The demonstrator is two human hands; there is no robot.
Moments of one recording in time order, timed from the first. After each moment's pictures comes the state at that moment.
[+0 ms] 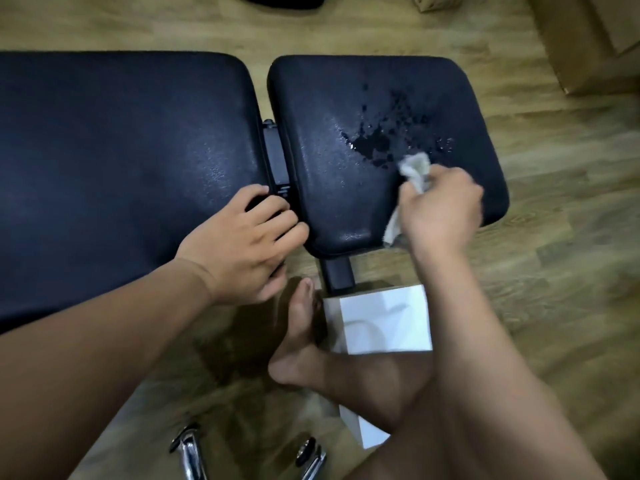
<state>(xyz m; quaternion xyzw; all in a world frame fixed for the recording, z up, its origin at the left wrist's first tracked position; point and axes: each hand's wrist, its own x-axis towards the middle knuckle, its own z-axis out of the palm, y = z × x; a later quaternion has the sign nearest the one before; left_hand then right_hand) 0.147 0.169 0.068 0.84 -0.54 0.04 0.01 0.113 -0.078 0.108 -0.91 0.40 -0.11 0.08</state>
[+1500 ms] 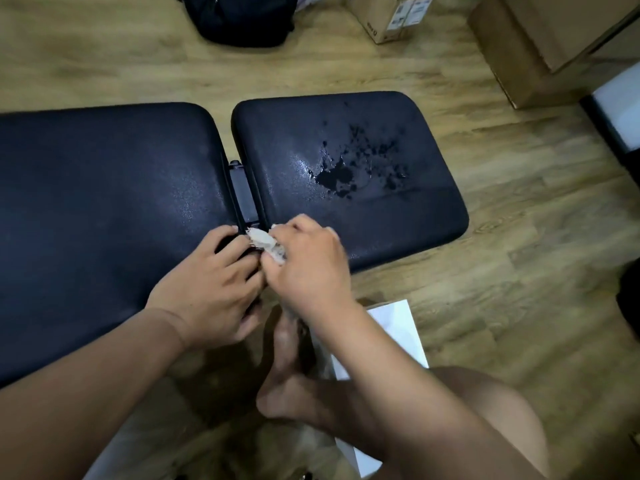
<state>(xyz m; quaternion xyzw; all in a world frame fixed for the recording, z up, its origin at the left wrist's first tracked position) 0.148 0.167 0.065 0.83 -0.55 0.06 0.03 0.109 0.018 0.100 -0.97 0.07 -0.09 0.20</state>
